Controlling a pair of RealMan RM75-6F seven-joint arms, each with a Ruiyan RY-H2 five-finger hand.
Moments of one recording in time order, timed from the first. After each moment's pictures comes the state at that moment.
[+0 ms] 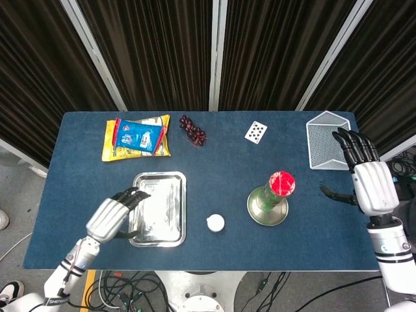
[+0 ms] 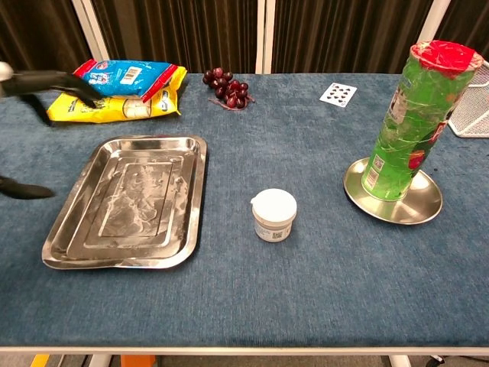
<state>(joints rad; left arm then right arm) -0.38 -1.32 -0.07 -1.76 1.64 1.17 0.16 0.40 -0.88 0.16 -1.96 -1.36 1.45 0.01</state>
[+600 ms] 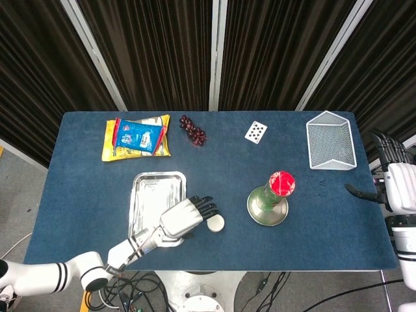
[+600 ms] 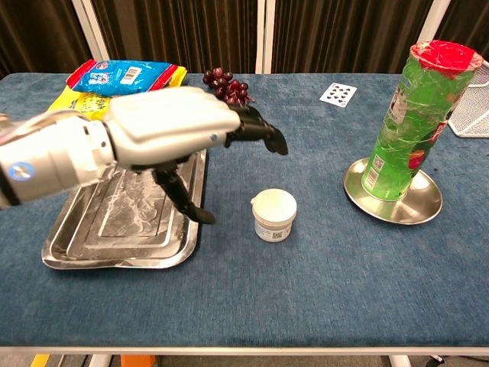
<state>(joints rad) -0.75 -1.59 -0.16 -1.60 1.65 0.85 0.32 0.32 -0.90 0.19 -1.80 -1.33 1.42 0.23</state>
